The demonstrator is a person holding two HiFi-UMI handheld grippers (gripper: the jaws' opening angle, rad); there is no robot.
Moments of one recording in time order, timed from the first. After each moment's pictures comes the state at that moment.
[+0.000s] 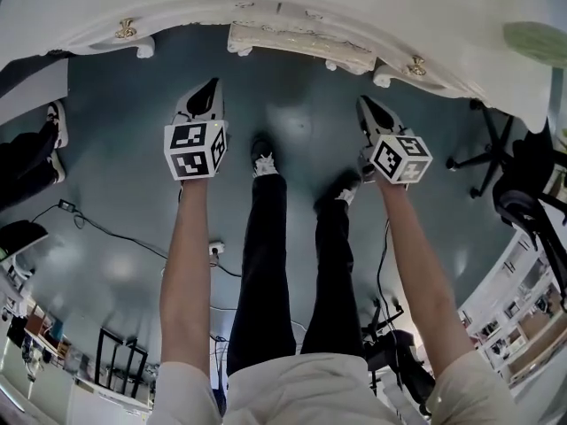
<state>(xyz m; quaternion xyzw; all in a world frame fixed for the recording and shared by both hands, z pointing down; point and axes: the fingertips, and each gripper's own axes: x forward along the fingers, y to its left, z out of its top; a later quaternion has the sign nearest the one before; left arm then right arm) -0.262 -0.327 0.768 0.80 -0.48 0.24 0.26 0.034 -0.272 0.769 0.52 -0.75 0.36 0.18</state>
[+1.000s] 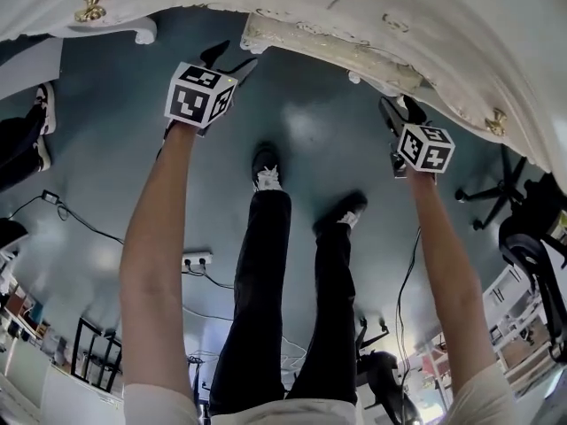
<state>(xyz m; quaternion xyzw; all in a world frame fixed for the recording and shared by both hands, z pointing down) -0.239 -0.388 0.919 0.85 -0.34 0.30 0.27 0.091 -0.319 0.922 0.50 -0.73 0.34 0.32</state>
